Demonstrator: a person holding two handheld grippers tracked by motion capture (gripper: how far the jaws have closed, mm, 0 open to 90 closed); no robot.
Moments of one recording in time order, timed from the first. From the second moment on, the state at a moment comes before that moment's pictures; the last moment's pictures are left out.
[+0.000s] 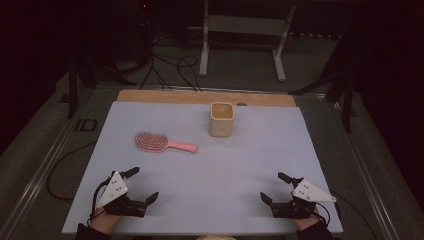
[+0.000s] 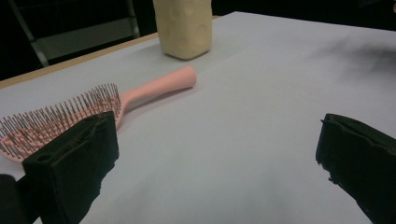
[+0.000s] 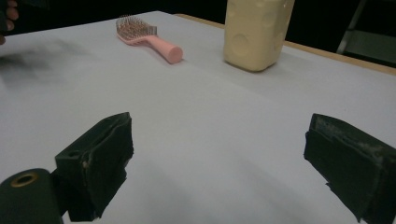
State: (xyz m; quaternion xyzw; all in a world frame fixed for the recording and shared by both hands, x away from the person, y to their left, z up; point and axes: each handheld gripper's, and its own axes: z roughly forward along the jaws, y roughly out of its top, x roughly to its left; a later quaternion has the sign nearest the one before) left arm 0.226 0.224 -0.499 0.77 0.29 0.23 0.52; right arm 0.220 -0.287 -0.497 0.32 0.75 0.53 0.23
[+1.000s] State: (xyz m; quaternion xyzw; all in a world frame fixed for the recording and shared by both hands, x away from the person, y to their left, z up) left arm 0.239 0.195 -0.440 0.79 0.24 0.20 0.53; right arm 0.217 -0.290 -0.492 0.32 0.74 0.54 0.23
